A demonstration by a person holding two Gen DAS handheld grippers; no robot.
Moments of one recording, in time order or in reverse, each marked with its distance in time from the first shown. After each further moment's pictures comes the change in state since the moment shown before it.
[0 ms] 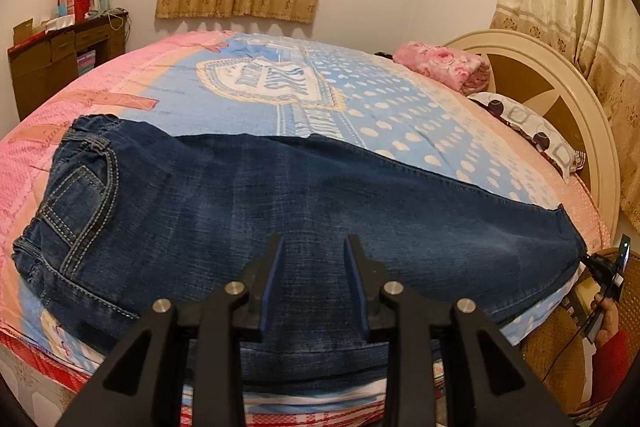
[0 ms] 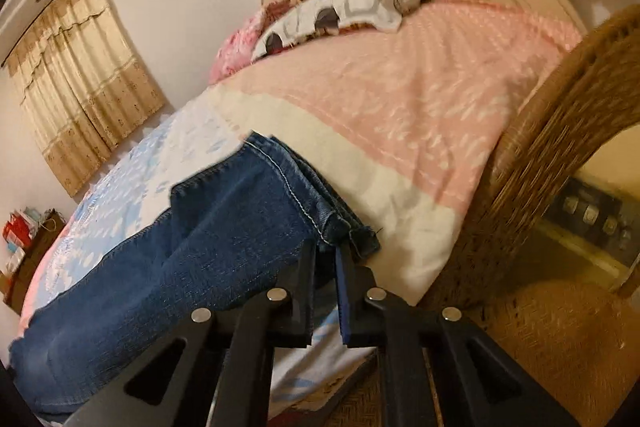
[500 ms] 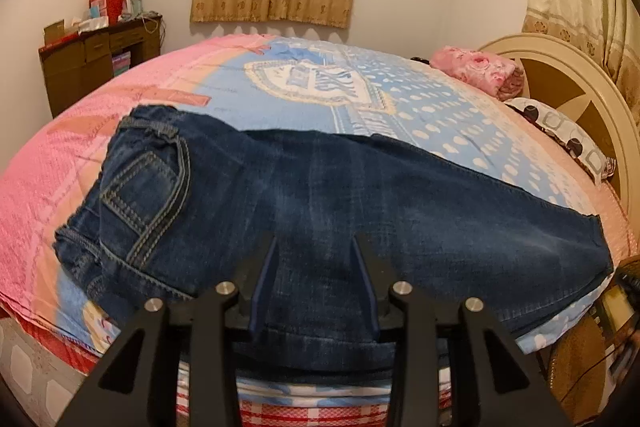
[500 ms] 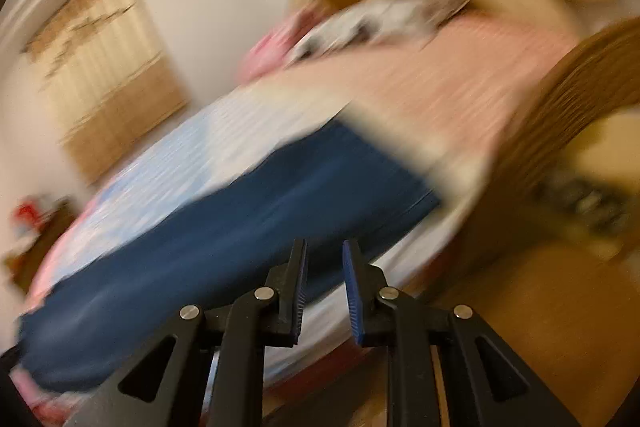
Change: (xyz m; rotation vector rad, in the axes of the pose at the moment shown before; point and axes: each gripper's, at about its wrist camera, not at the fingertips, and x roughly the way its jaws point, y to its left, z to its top) left arm -0.003 0.035 -0.013 -0.036 -0.017 0.121; right arm -0.064 0.065 -0.059 -0.072 -0.007 0.100
